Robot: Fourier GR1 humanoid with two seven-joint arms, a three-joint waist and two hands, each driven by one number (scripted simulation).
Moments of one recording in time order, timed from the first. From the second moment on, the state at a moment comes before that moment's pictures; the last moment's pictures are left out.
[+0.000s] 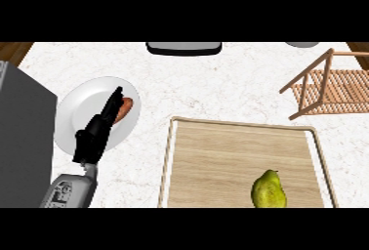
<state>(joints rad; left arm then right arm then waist) -0.18 0.12 -0.10 -1.43 -0.09 0.04 0.02 -0.60 -0.80 -0.39 -1.37 0.40 -0.16 0.20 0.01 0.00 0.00</state>
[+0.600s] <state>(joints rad) -0.17 0.12 -0.08 -1.45 -0.10 0.02 0.02 -0.76 -0.76 -0.48 -1.01 0.25 -0.20 -0.05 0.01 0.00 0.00</state>
